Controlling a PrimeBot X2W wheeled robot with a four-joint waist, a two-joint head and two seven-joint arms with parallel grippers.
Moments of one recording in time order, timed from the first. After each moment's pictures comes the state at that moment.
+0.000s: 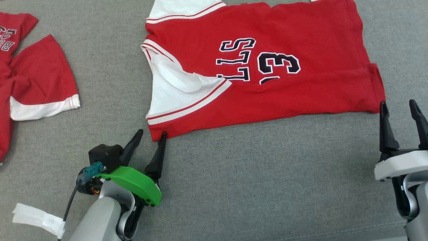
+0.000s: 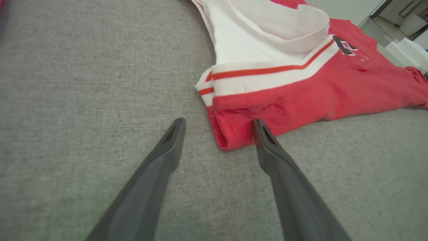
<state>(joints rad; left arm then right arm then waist) -0.32 0.20 -0.41 0.40 -0.56 -0.09 -0.13 -0.21 -0.27 -0.11 0.25 0.22 0.13 -0.26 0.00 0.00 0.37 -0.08</state>
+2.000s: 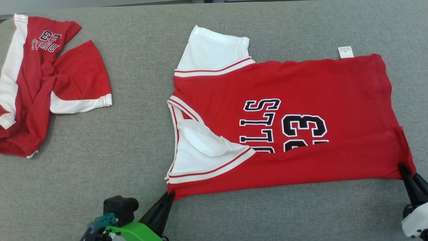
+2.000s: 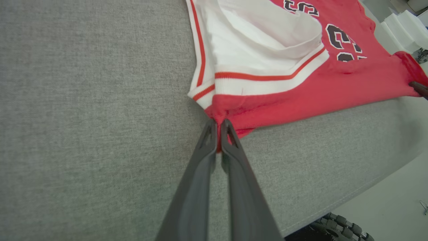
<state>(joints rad) 0.03 0.33 -0.50 -0.05 -0.64 0.04 0.11 0.02 -0.62 0.19 0.31 0.70 0.13 -0.25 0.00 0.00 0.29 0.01</state>
